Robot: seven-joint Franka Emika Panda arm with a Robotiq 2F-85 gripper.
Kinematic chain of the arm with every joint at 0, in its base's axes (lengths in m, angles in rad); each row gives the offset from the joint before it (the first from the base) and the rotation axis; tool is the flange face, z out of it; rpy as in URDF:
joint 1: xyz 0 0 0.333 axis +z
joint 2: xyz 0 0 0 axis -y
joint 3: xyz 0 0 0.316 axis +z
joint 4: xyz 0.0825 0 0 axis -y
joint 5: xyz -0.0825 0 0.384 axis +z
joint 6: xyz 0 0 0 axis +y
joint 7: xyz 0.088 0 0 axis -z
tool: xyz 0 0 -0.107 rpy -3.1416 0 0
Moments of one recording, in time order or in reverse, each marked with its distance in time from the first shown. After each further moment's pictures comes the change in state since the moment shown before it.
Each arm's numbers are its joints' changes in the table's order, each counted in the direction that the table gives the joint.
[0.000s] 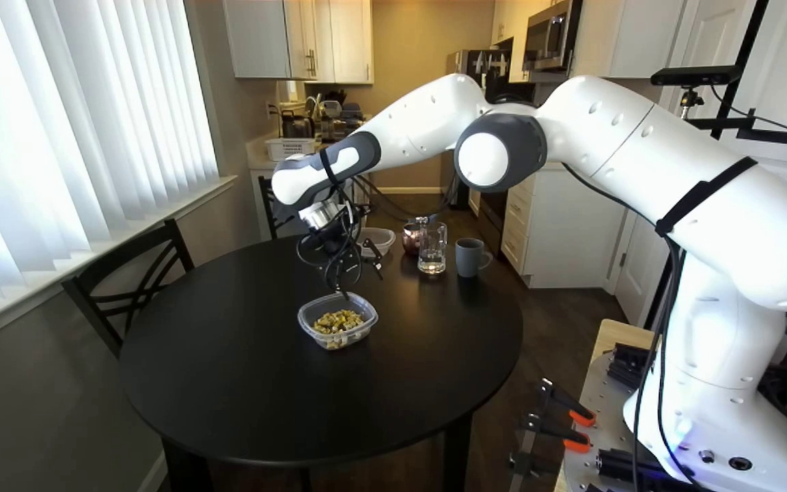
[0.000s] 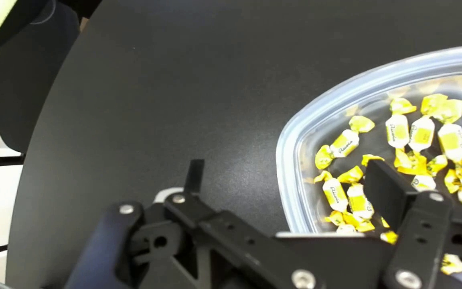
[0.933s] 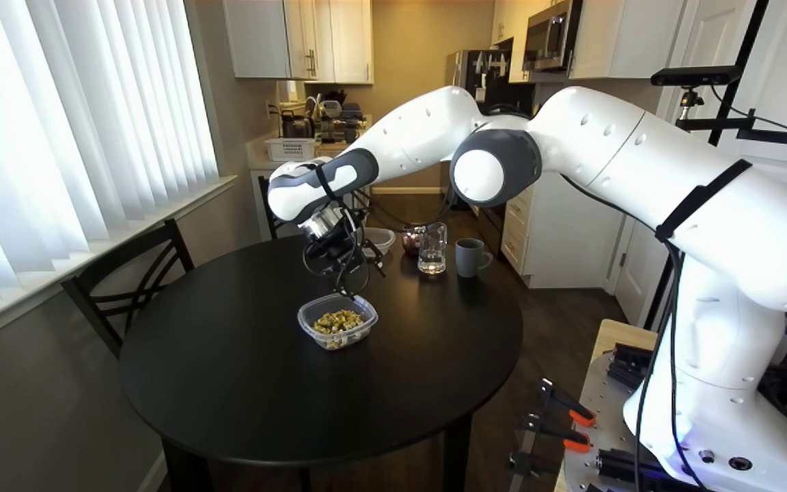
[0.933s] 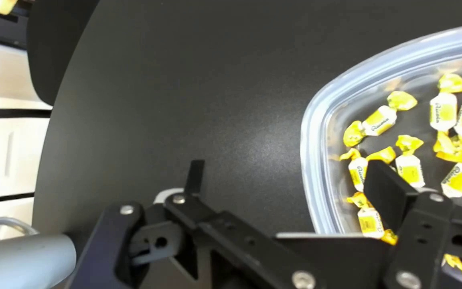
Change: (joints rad) arm 0.030 -0.053 -0.017 0.062 -0.120 0.015 -0.068
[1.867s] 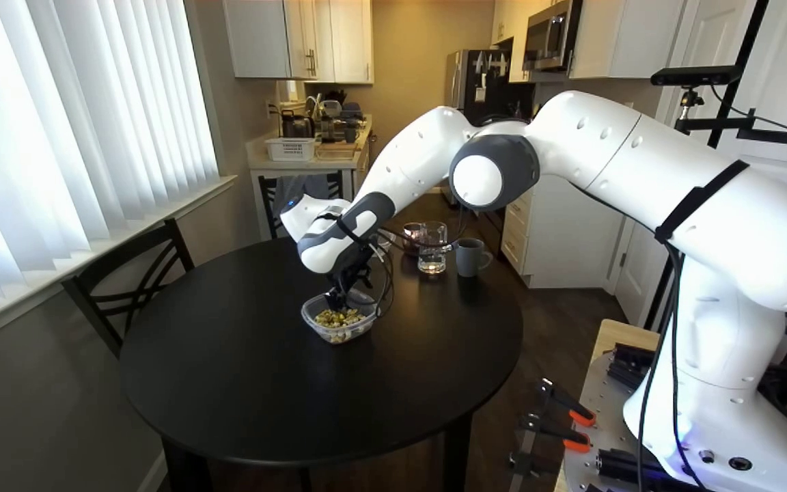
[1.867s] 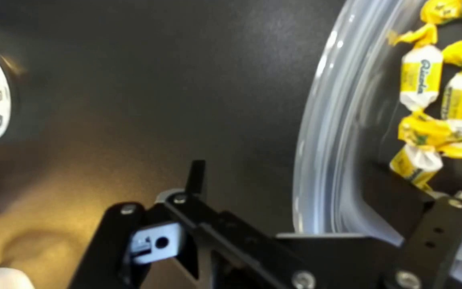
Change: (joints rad) arm -0.009 -0.022 -0.001 -0.216 -0.265 -0.596 -0.416
